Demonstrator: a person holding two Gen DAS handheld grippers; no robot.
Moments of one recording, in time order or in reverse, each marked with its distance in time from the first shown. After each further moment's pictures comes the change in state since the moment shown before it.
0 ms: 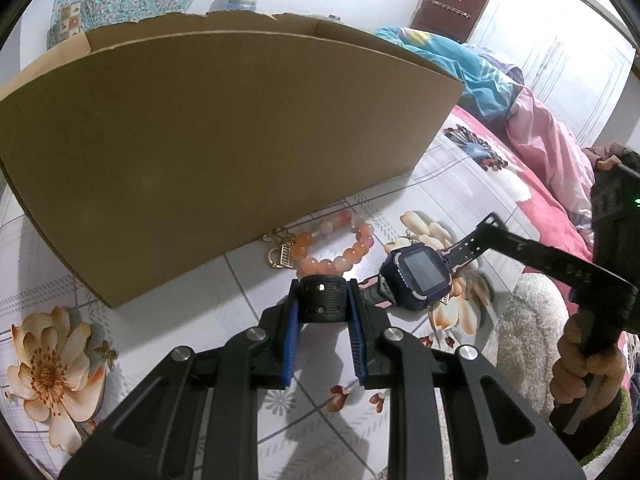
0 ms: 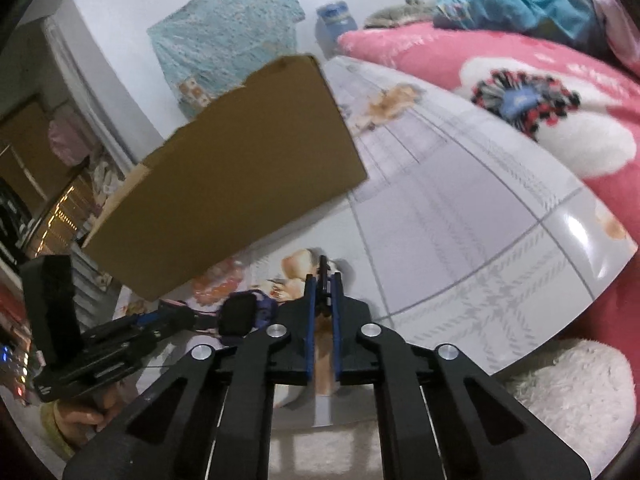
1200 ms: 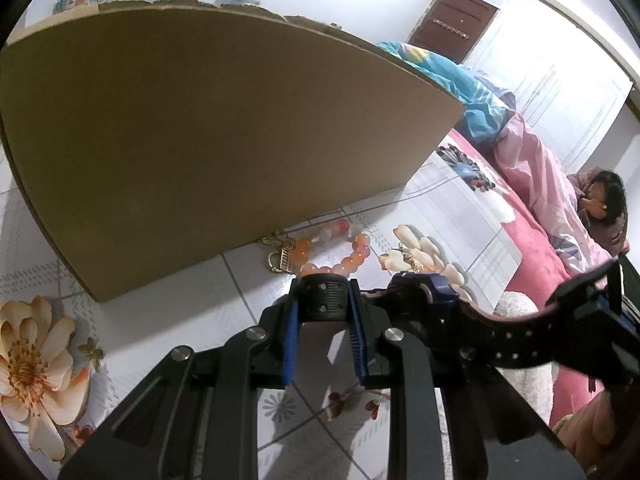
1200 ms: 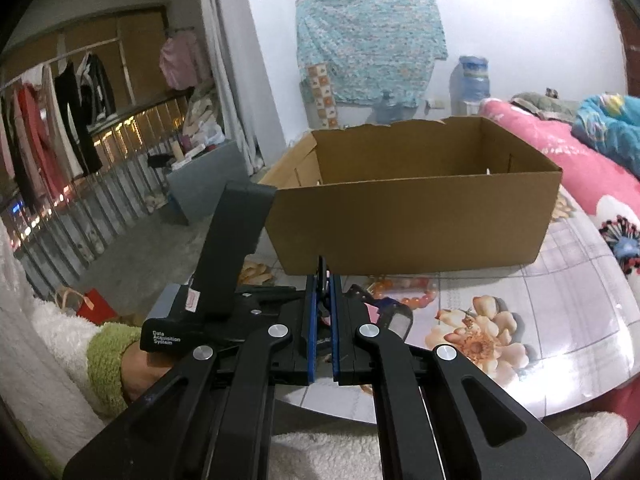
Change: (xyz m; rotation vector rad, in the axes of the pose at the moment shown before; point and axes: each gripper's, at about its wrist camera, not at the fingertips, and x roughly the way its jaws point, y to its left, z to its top) left arm 0.000 0.015 0.001 -0.074 -0.024 -0.091; right arm -0.031 0.121 -0.017 -0.414 -0.066 0.206
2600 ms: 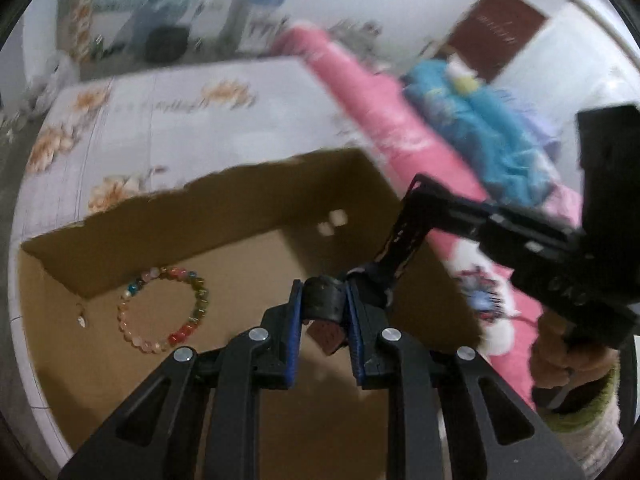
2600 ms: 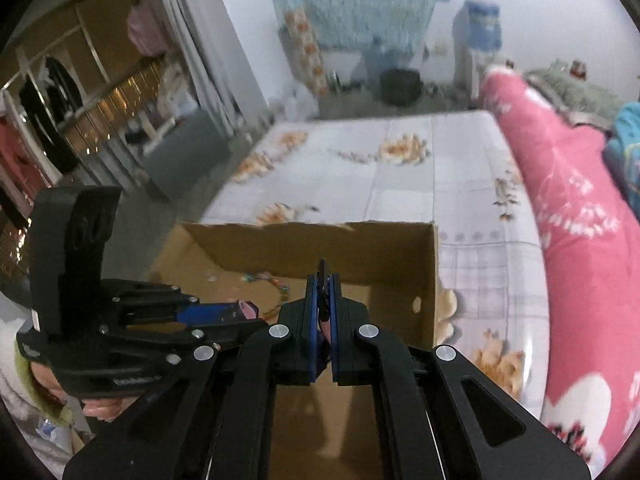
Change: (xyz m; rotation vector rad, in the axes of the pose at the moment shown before) left arm 0.034 0.013 0.229 -0.119 0.150 0.080; right arm 0.150 -0.157 0.222 0.001 0.326 0.037
